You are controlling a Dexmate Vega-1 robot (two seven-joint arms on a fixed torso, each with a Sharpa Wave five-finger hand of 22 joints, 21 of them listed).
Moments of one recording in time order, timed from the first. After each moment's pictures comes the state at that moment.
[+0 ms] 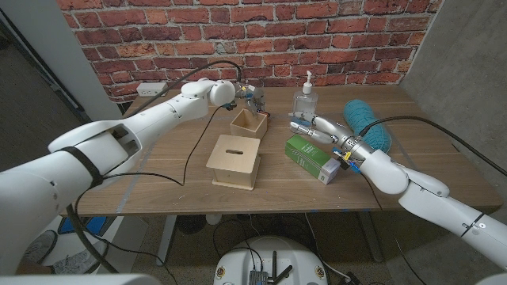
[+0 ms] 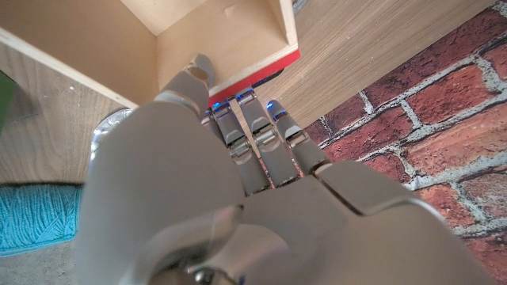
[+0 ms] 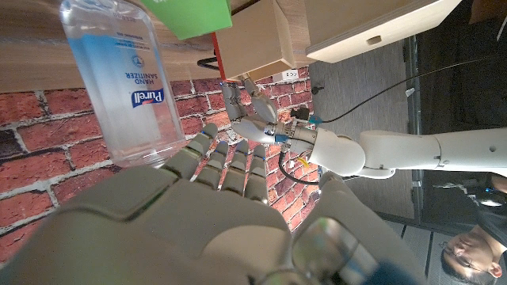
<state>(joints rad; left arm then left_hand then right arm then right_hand) 0.08 0.50 1.03 -1.17 0.60 -0.05 -0.34 1.19 0.03 0.39 -0.18 0.20 1.04 -0.07 0.24 0.19 1.09 -0.17 0.22 0.19 1.08 -0.14 0.22 0.18 0.51 -0.05 0.19 0.17 -1.13 -0.92 -0.37 -1.95 -0.27 0.25 -0.15 0.12 0.11 0.31 0.08 0.21 0.18 -0.03 0.19 0.17 0.18 -0.04 0.19 0.18 0.06 -0.04 0.21 0.25 0.23 -0.04 0.18 0.16</state>
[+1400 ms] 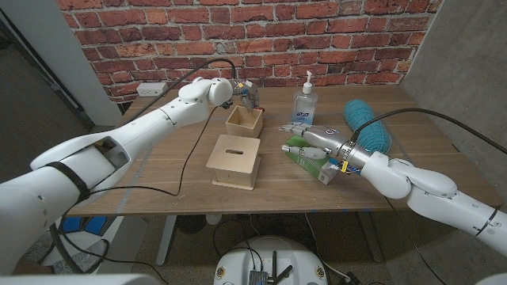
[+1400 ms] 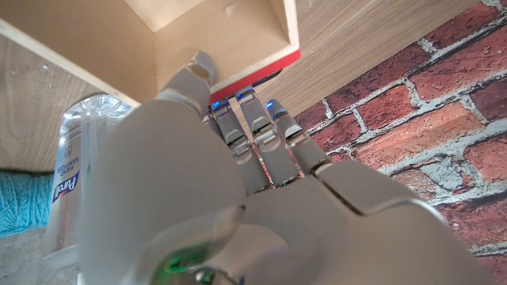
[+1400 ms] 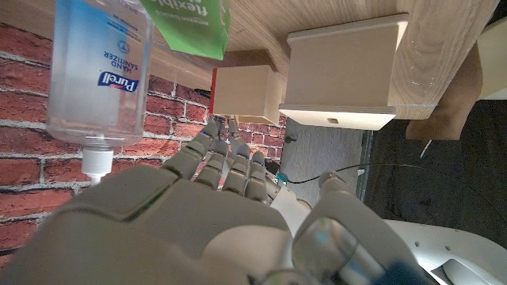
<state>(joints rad) 0.18 0.57 0.95 -1.43 0.64 0.21 -0.40 1.21 0.03 0.37 -0.18 0.19 1.07 -0.07 0.24 0.19 1.11 -0.17 0.21 0.19 1.09 -0.14 0.22 0.18 0.51 -0.05 0.19 0.17 -1.15 -1.03 -0.39 -2.06 -0.58 0.20 -0.11 0.13 0.13 0.34 0.05 0.20 0.13 -0.06 0.18 0.17 0.15 -0.07 0.18 0.18 0.04 -0.03 0.21 0.25 0.22 -0.04 0.18 0.16</state>
